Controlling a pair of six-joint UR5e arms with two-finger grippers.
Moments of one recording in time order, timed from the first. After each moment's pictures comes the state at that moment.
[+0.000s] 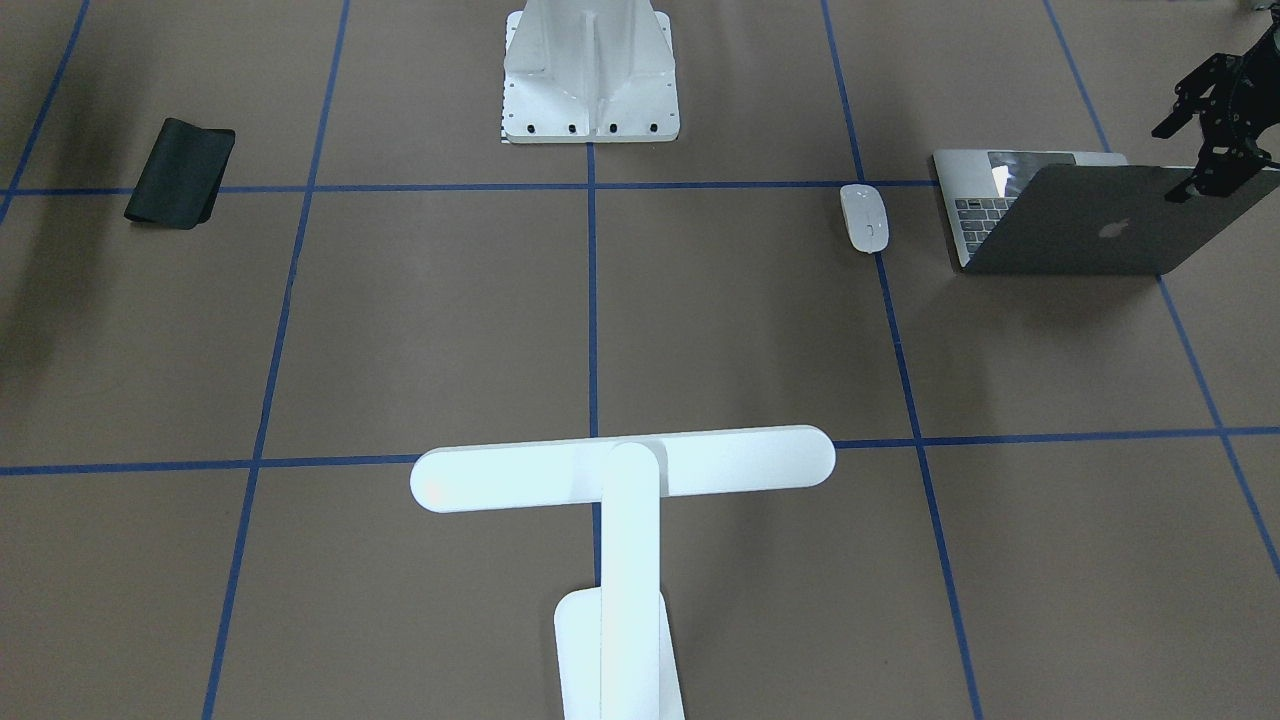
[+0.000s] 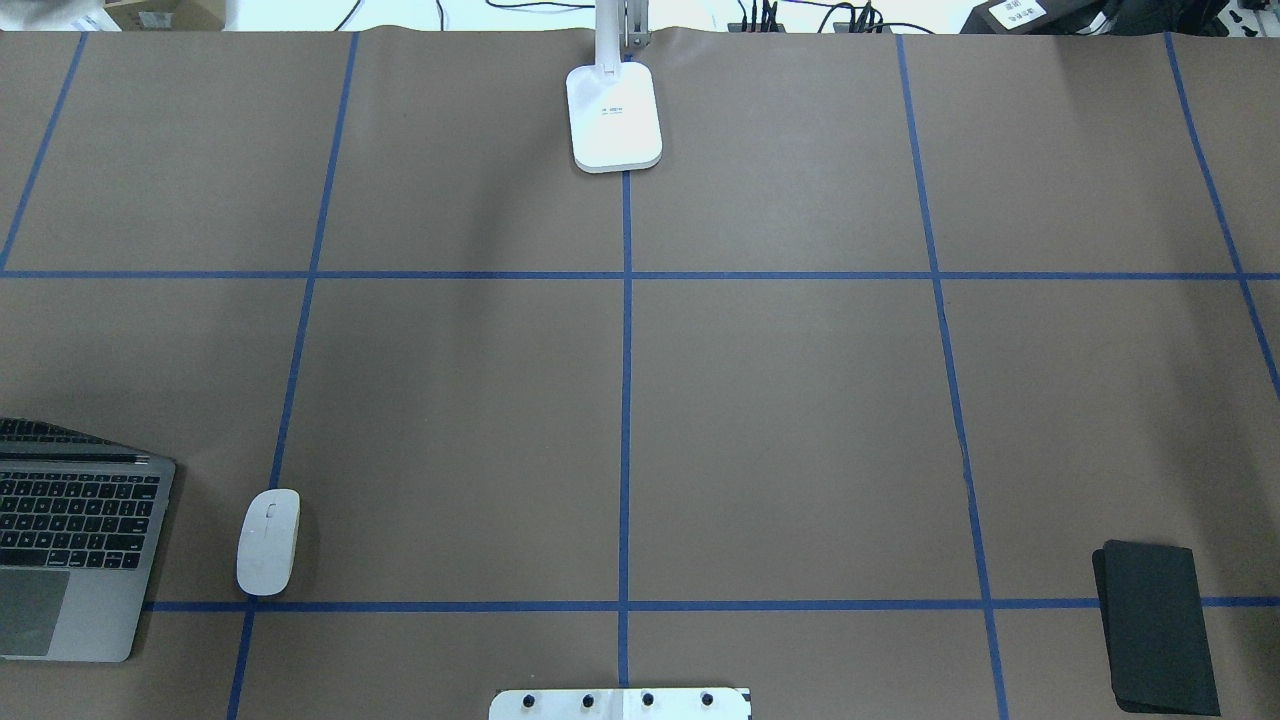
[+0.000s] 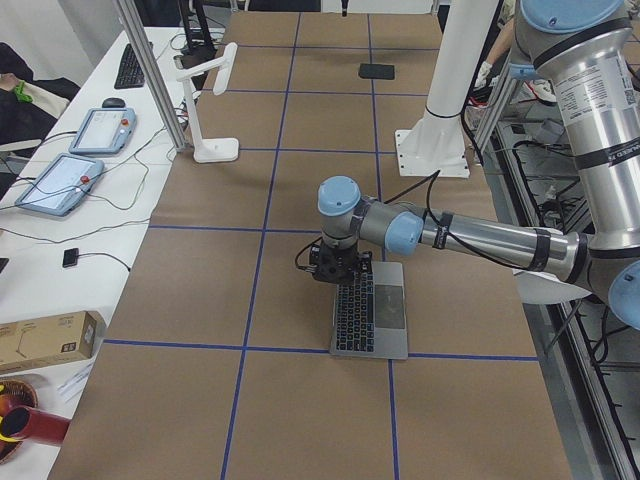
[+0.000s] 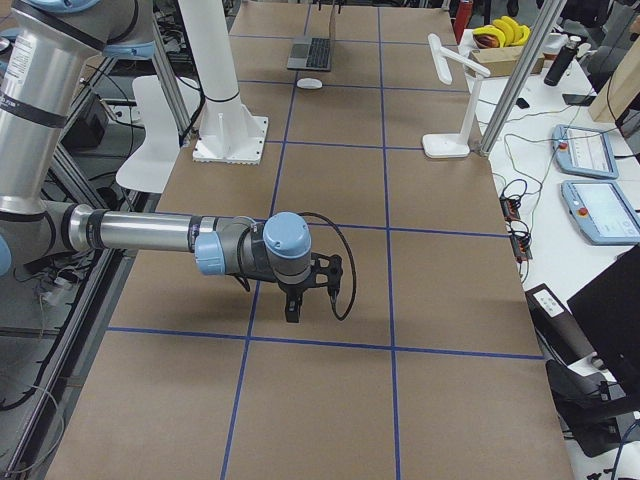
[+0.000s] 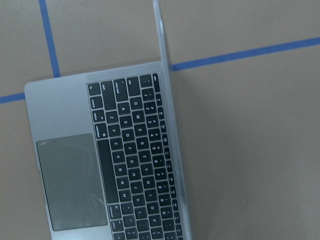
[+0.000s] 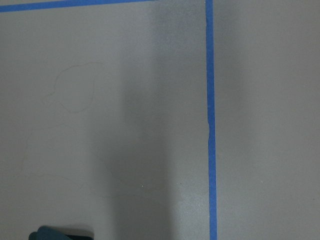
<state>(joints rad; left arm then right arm) -1.22 -1.22 -2.07 -1.74 -2.35 -1.89 1.46 -1.97 1.94 -1.39 2.42 0.21</state>
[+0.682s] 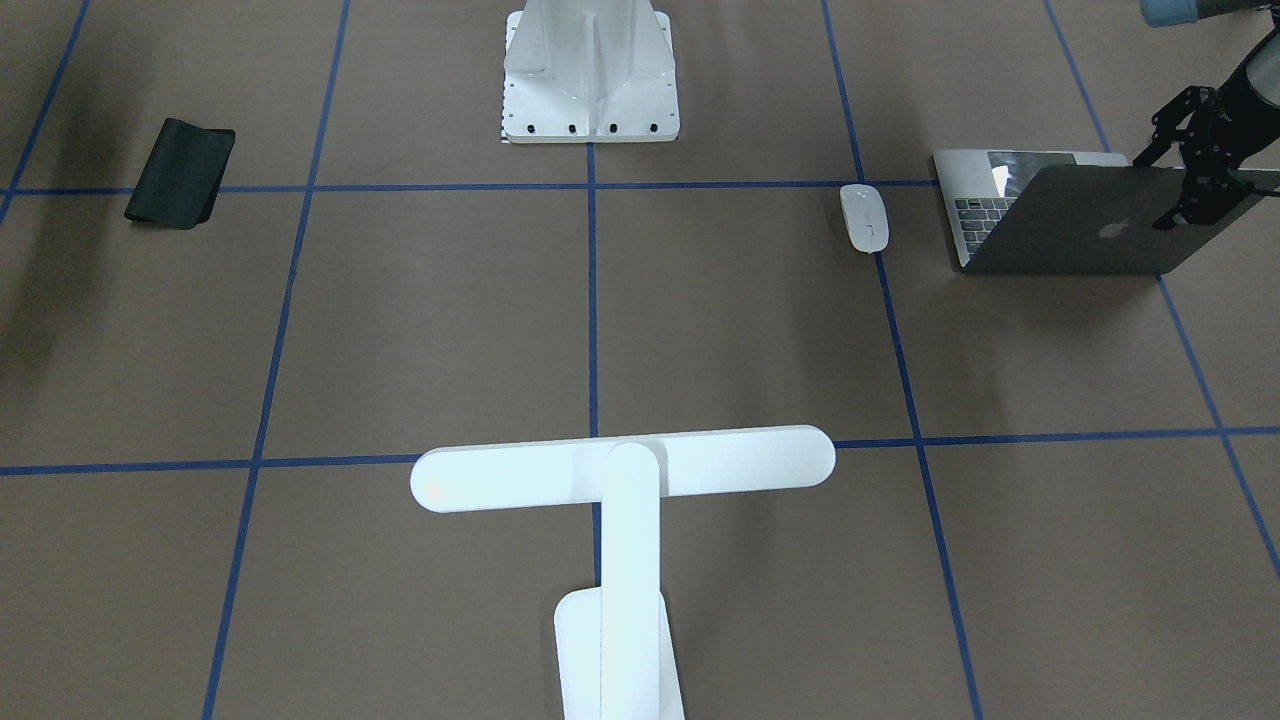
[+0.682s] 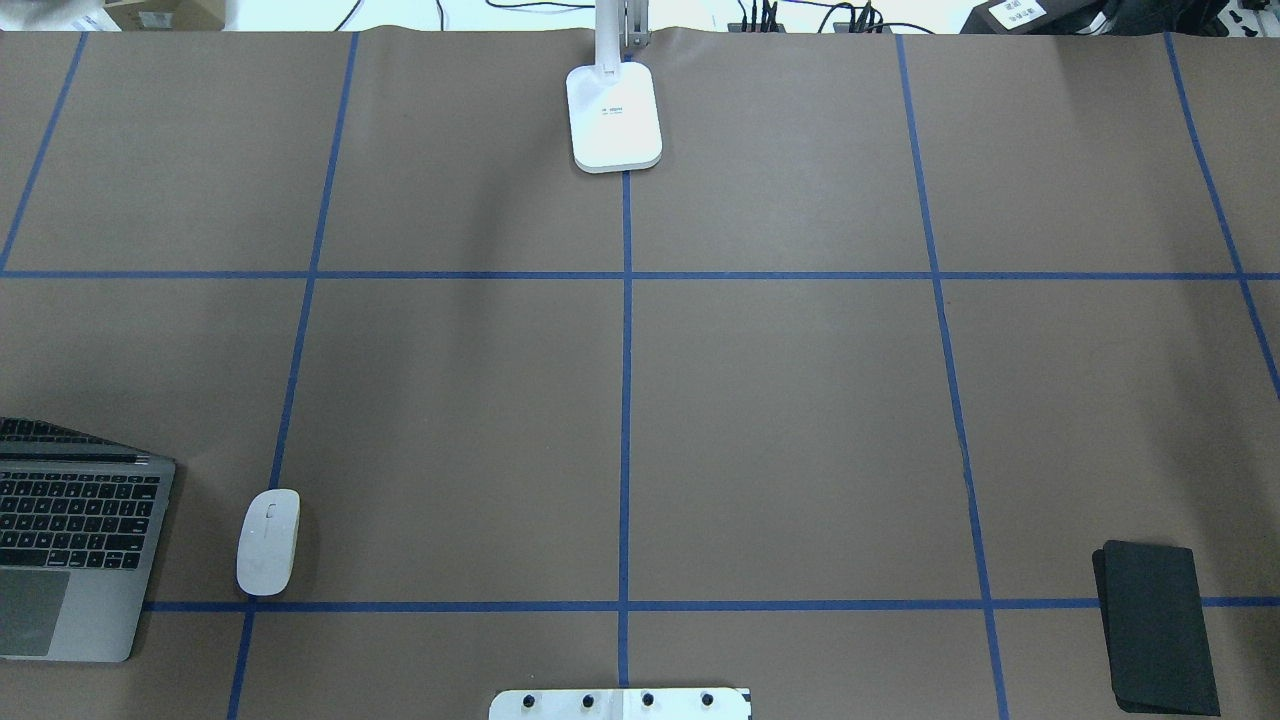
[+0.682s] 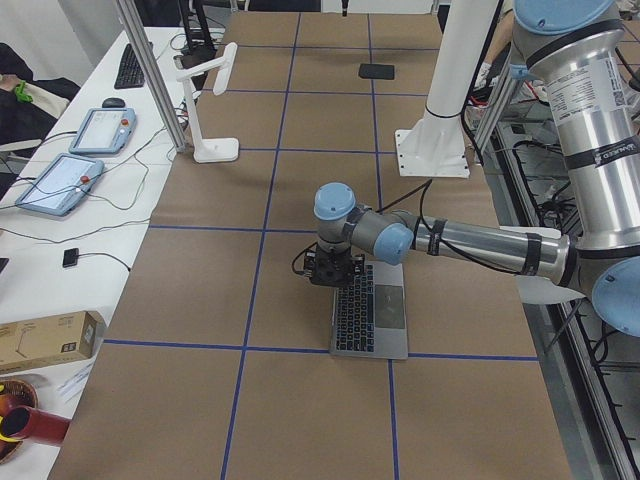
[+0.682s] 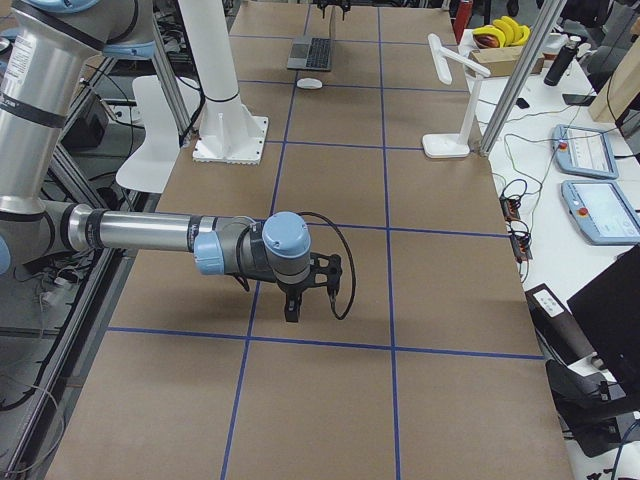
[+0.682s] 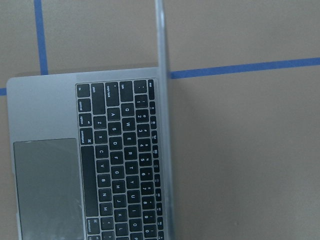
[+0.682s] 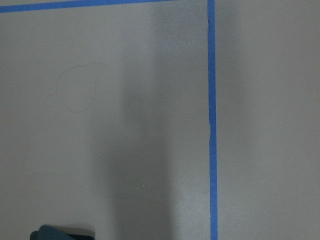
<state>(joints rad) -1.16 -1.25 -2.00 -1.87 -2.31 -2.06 1.46 -1.97 1.94 -1.39 2.42 0.21</state>
